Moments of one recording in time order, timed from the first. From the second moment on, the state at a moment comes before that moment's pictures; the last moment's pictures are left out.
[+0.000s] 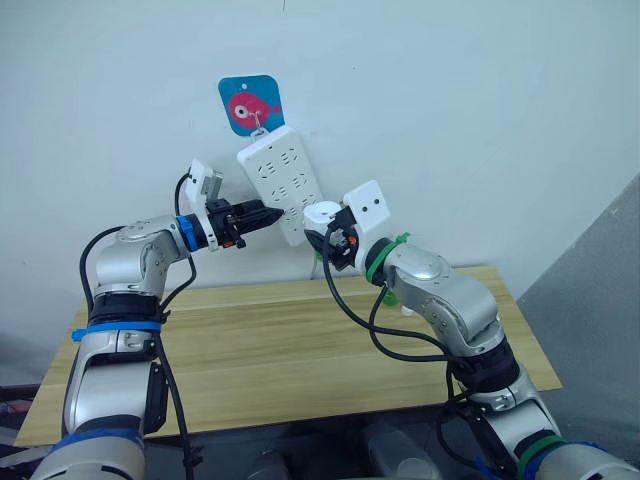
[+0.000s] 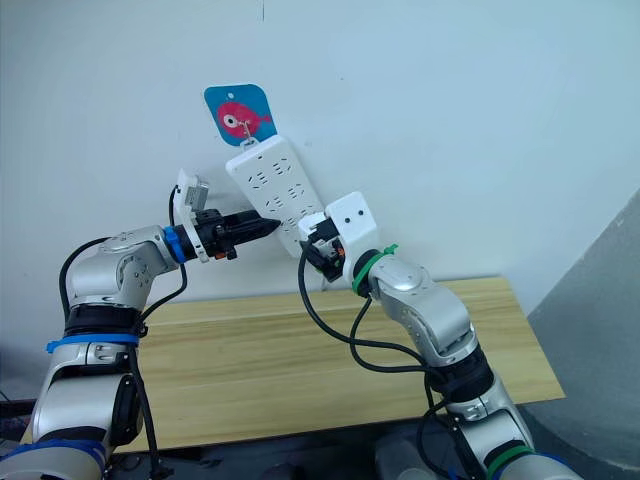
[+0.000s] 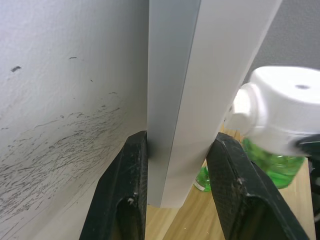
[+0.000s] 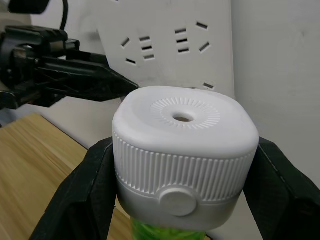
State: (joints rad) left arm -0.75 0.60 0.12 0.49 -0.43 0.49 -1.10; right arm -0.63 -0.11 0.30 -0.26 0.31 0.84 0.15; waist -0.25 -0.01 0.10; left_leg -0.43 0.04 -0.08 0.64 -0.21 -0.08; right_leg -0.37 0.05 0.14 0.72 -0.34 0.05
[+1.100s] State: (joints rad) left arm -0.72 0.61 0.14 0.44 -0.43 0.53 -1.09; right arm -0.69 -0.01 0.26 -0.10 0.23 0.79 0.20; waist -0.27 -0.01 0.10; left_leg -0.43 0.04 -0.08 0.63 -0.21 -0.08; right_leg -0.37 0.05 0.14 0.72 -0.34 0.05
